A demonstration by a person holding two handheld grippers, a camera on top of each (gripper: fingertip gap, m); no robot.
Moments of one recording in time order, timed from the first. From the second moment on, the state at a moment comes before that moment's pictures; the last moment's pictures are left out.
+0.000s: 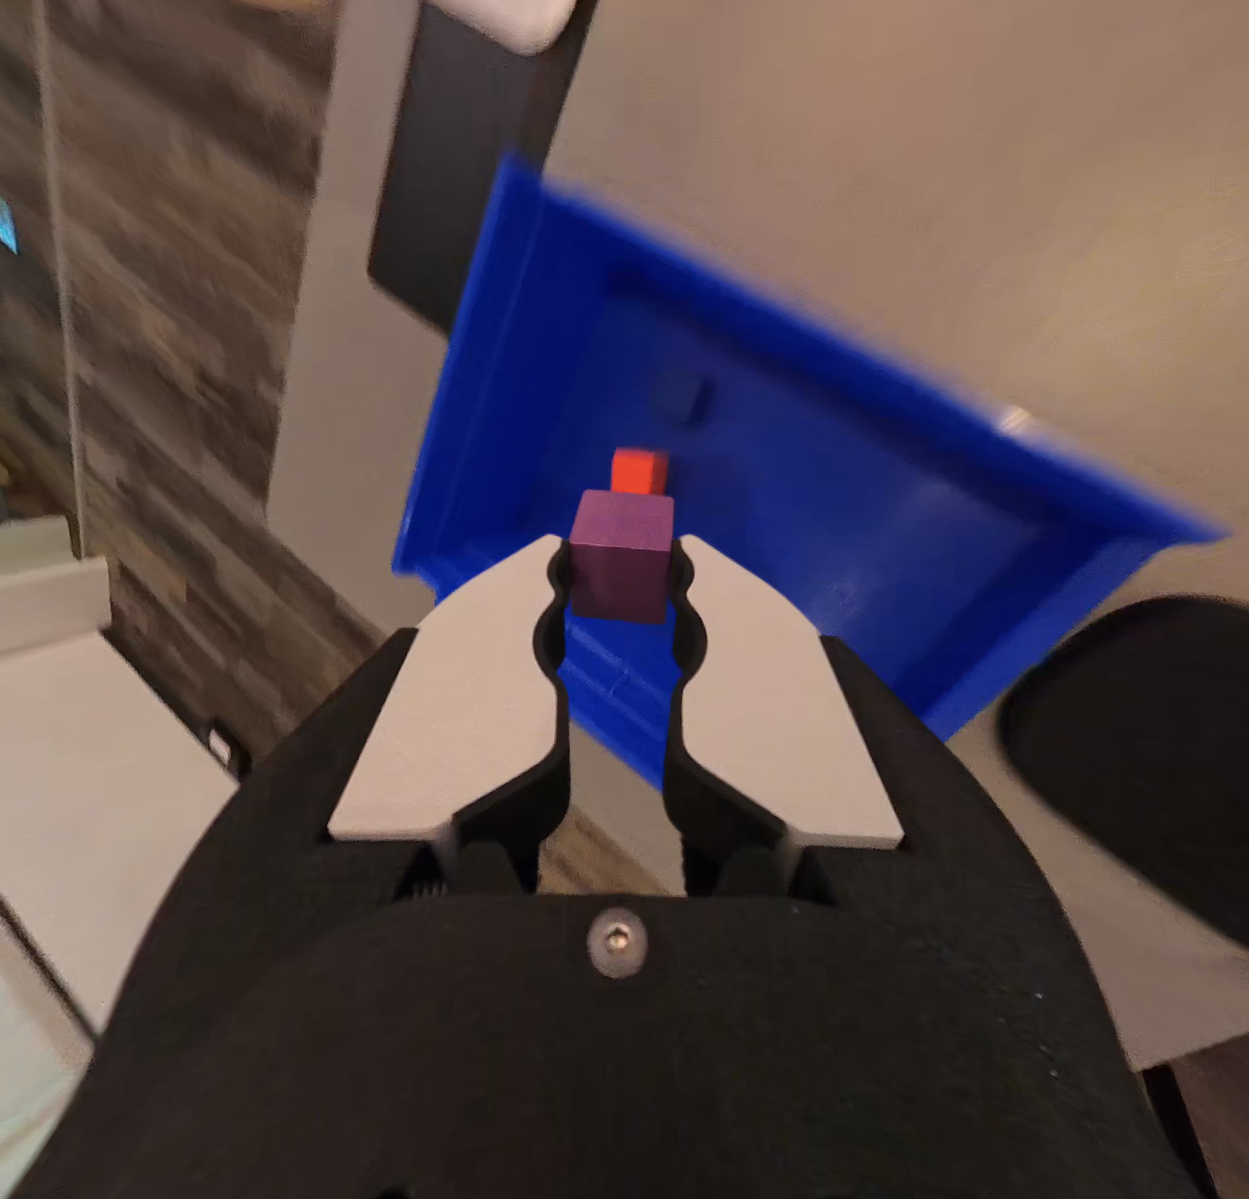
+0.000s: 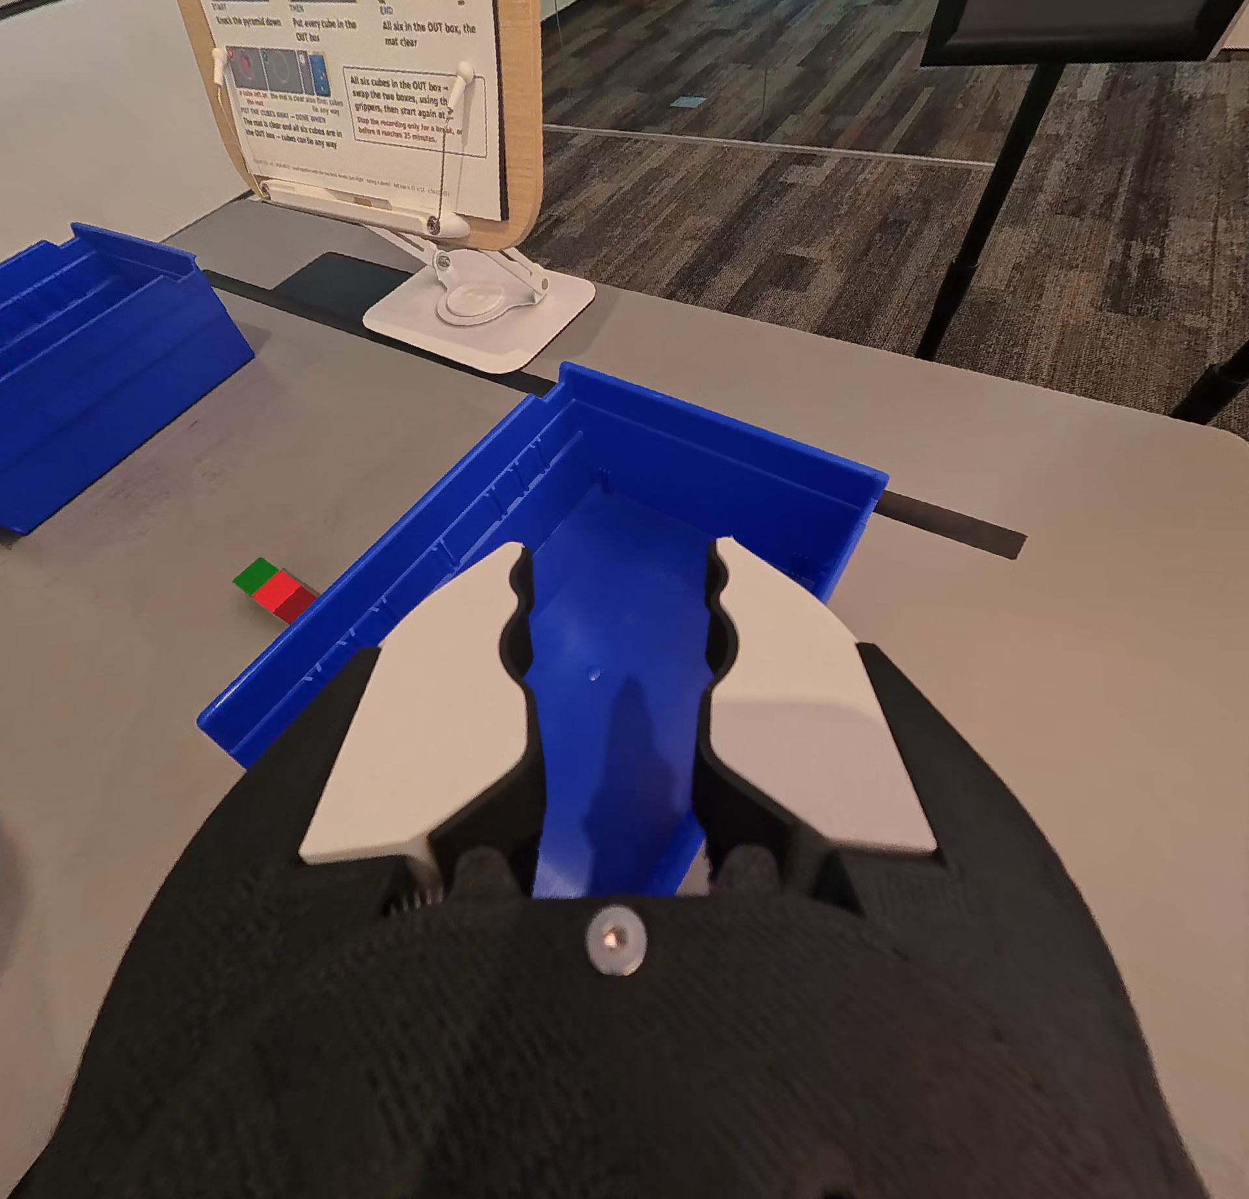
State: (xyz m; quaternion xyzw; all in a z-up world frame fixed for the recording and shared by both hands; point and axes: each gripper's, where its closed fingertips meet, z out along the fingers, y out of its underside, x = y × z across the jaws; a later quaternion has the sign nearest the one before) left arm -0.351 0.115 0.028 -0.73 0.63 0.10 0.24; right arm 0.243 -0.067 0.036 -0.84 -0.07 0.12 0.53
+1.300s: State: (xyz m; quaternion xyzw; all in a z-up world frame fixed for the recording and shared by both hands) left arm -0.095 -0.021 -0.152 -0.59 0.80 0.04 0.07; right arm 0.231 -0.076 0.050 -0.83 -0.10 0.12 0.54
